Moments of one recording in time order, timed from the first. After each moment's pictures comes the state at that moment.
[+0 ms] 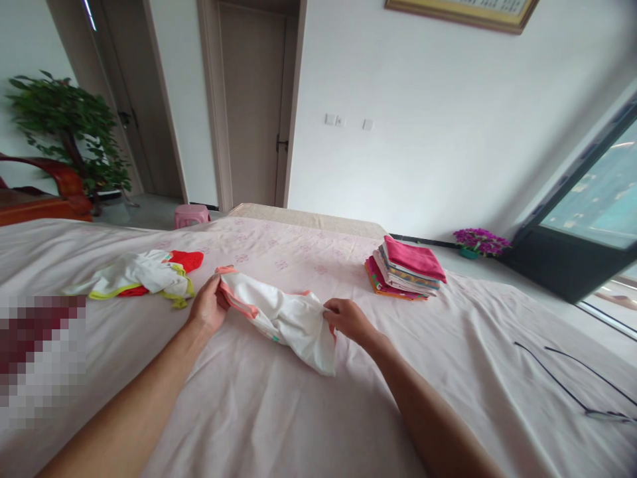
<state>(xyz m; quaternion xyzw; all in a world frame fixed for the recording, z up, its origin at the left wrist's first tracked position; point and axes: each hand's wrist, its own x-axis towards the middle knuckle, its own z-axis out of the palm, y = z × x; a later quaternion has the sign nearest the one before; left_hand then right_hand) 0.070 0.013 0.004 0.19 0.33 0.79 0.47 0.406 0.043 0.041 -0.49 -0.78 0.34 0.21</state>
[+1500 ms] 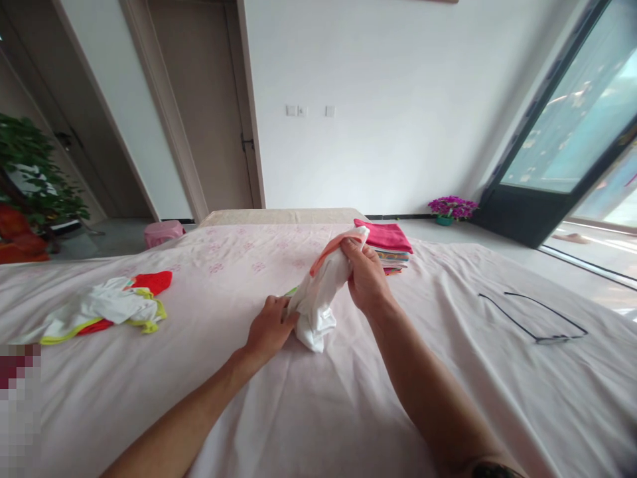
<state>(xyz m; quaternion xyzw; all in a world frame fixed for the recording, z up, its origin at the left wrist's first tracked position) 0.238 -0.015 0.020 0.69 0.62 0.33 0.20 0.432 0.016 0.142 -0.32 -0.49 0.48 0.66</state>
